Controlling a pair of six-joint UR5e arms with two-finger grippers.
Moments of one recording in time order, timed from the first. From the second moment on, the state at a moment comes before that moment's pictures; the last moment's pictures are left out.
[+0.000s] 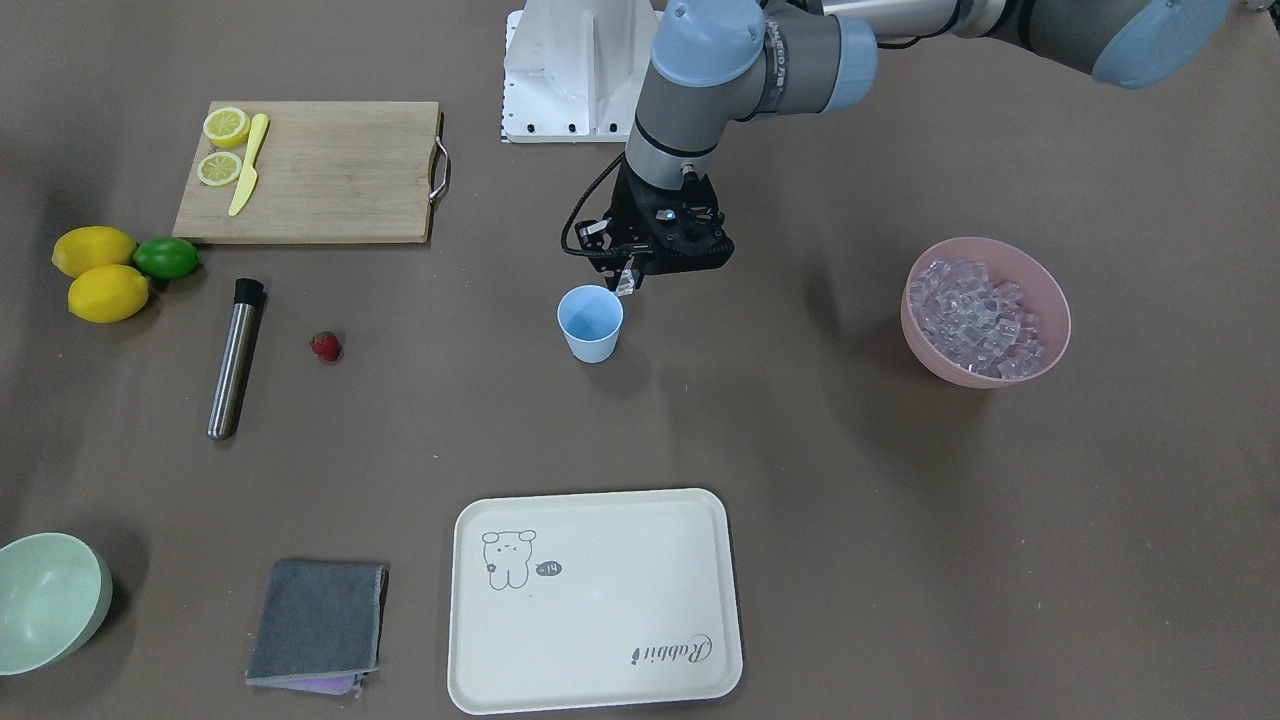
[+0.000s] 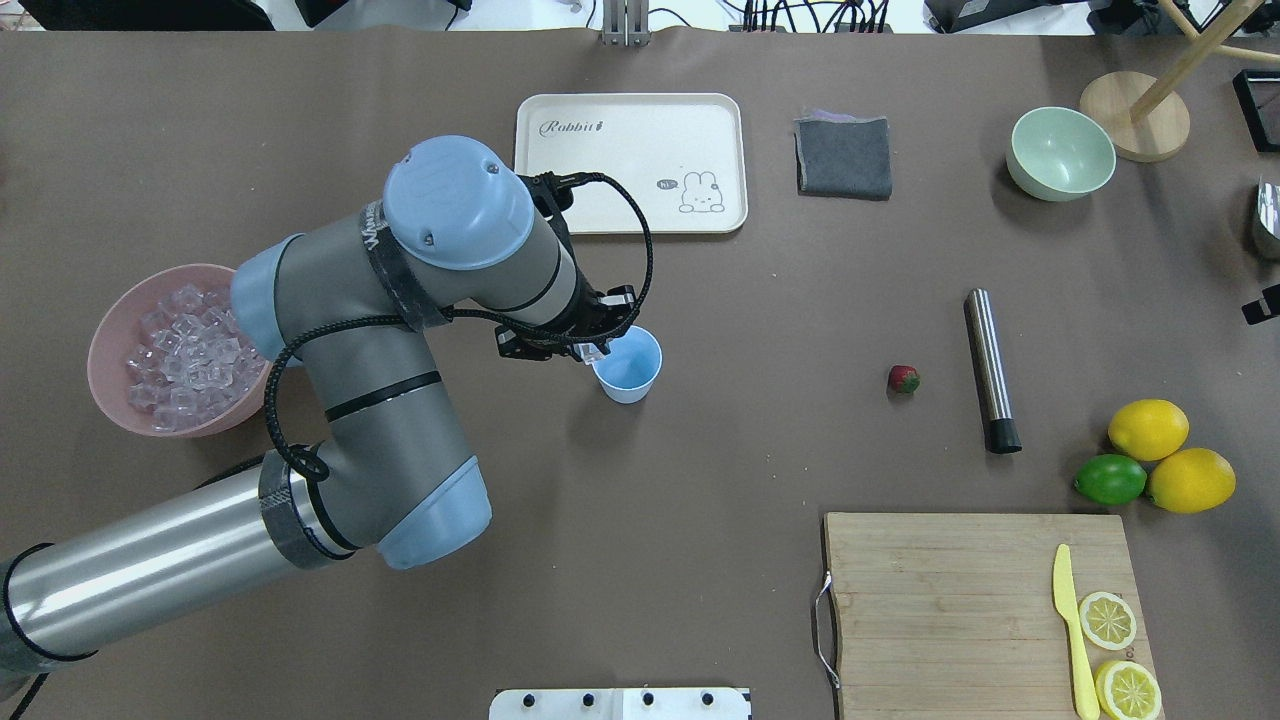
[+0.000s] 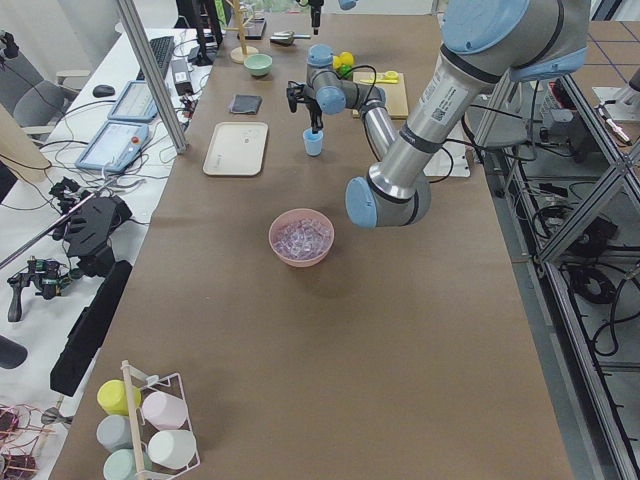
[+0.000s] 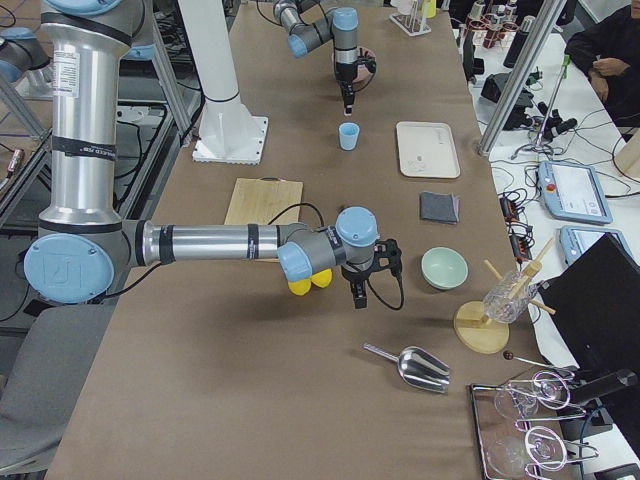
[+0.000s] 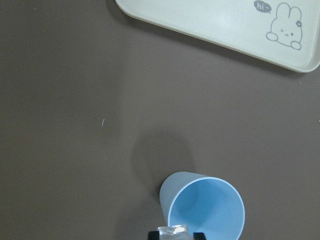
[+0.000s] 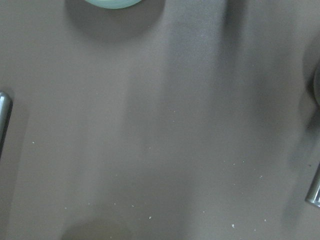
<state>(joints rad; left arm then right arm) -0.55 -2.34 -1.67 -1.67 -1.92 -1.49 1.32 -1.67 1.68 -1.18 2.37 0.29</state>
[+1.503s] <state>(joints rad) -0.73 -2.10 -1.87 -1.55 -1.97 -1.02 1.32 -1.67 1.67 -1.19 2.37 0.29</state>
